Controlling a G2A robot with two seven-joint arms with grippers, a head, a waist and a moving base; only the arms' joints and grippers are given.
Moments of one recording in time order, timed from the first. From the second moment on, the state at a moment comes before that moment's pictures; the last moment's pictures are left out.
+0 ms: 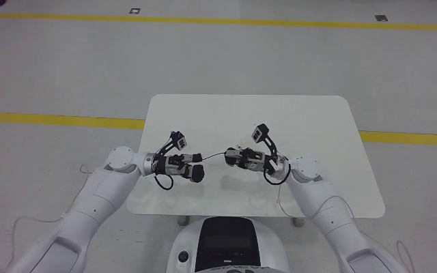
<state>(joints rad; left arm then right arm) 1.03 -1.03 -0.89 -1.08 -0.77 -0.31 -1.39 -1.20 -1.31 1.12 -1.13 0.58 -0.28 1.17</state>
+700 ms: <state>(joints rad) 1.00 -1.03 -0.84 -1.11 -0.87 -0.34 -1.39 -1.17 -1.33 1.05 -1.10 0.69 -0.31 1.24</state>
